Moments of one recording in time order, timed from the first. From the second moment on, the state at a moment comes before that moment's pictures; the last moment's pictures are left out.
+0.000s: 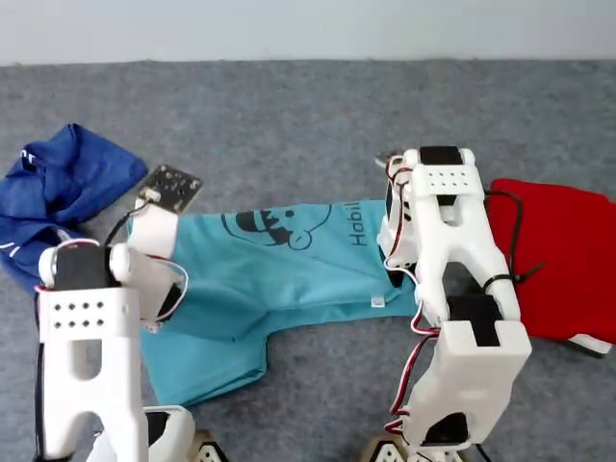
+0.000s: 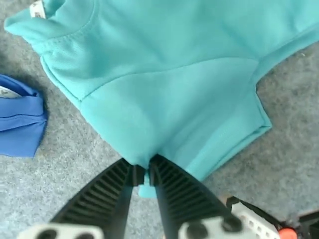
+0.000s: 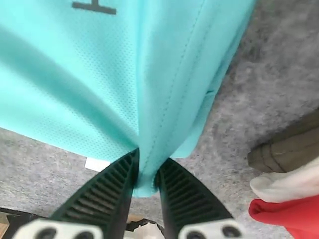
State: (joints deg) left arm -7.3 -36.6 31.6 99.4 -21.6; right arm -4.7 19.1 -3.3 95.5 12.7
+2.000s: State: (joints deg) left arm -7.3 -38.8 36.0 92.6 -19.6; right arm -2.9 19.2 -4.2 84.3 11.8
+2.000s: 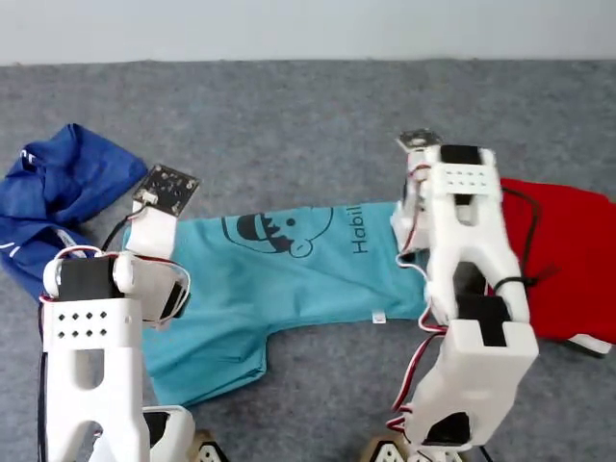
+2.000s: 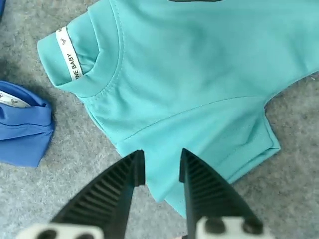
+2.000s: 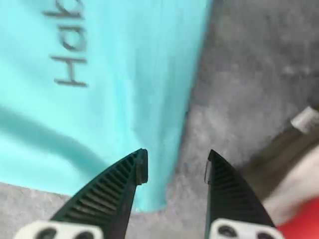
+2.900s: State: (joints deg) left arm -7.3 -38.8 36.0 93.7 -19.4; right arm -4.6 35.4 -10.3 82.0 9.5
